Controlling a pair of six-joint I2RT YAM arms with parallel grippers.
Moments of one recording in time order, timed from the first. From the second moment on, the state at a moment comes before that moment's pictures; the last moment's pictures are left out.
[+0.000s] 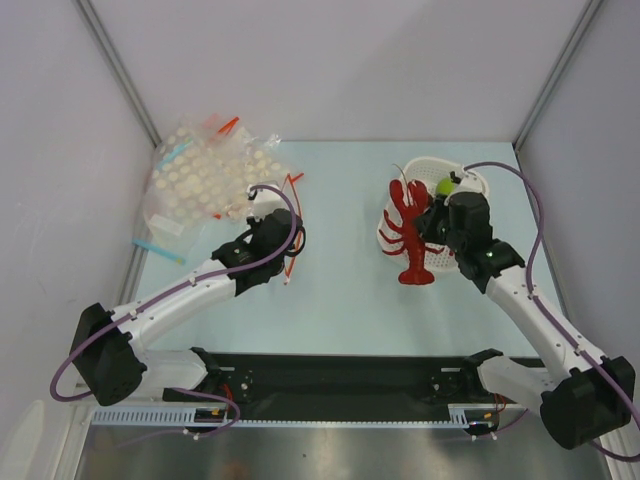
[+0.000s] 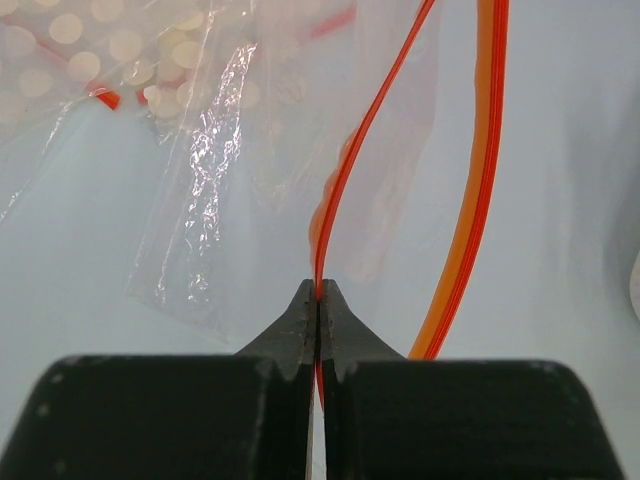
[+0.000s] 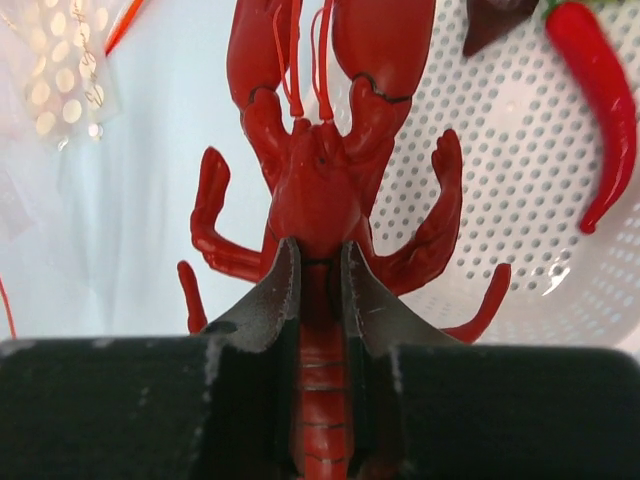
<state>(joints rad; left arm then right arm) -0.78 1.26 0.97 -0.38 -0.76 -0.57 0.36 1.06 0.91 -0.32 0.09 0.46</state>
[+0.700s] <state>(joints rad) -0.78 1.26 0.97 -0.38 -0.76 -0.57 0.75 1.06 0.83 -0.44 0.88 1.13</state>
